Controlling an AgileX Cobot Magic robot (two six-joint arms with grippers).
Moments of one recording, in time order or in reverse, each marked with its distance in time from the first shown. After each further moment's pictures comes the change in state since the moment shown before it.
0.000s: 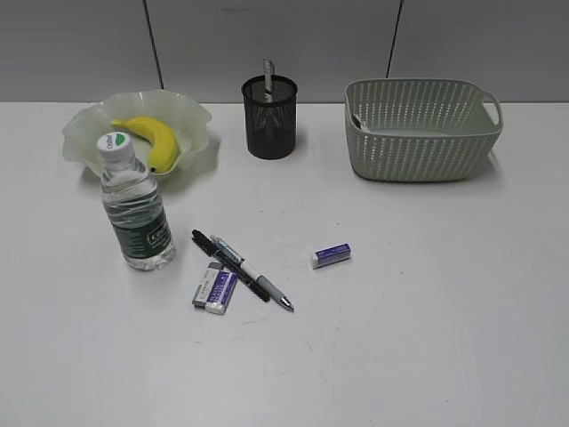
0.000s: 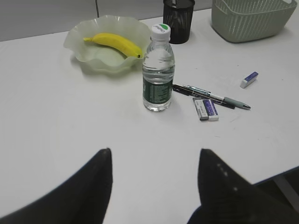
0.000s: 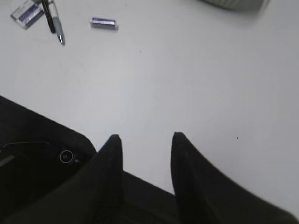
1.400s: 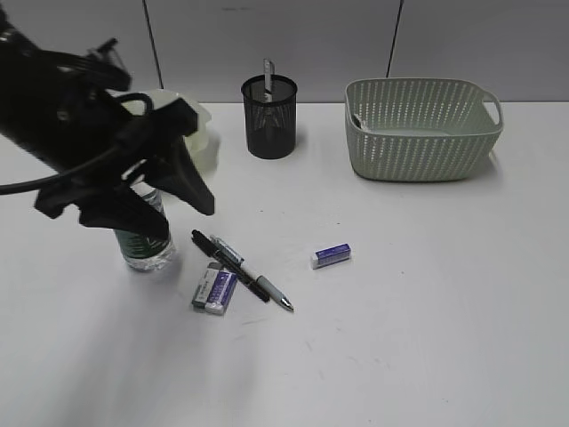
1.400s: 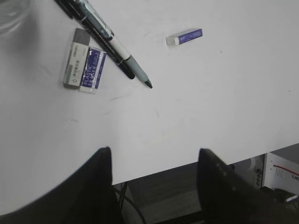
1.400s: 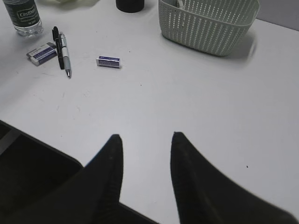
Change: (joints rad) left arm -0.029 1.528 -0.526 -0.605 -0.171 -0.164; right arm 0.000 -0.752 0.471 0.004 -0.172 -0.041
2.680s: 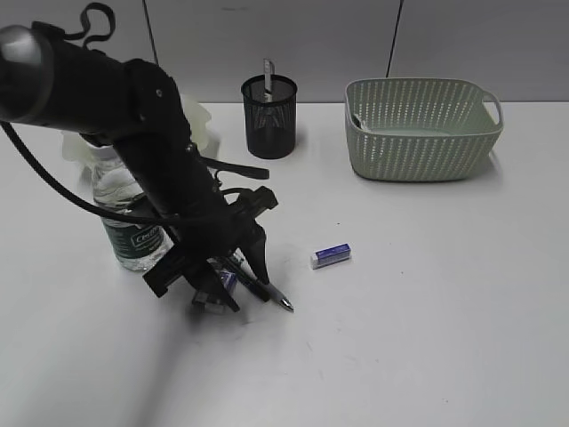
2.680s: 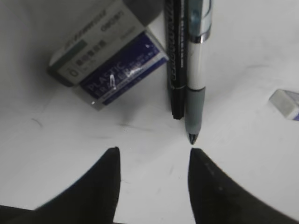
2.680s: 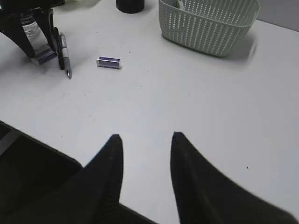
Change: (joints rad) left arm -0.129 0.490 -0.212 0.057 -0.026 -0.659; right arm 0.000 0.000 0.000 0.000 -0.002 -0.005
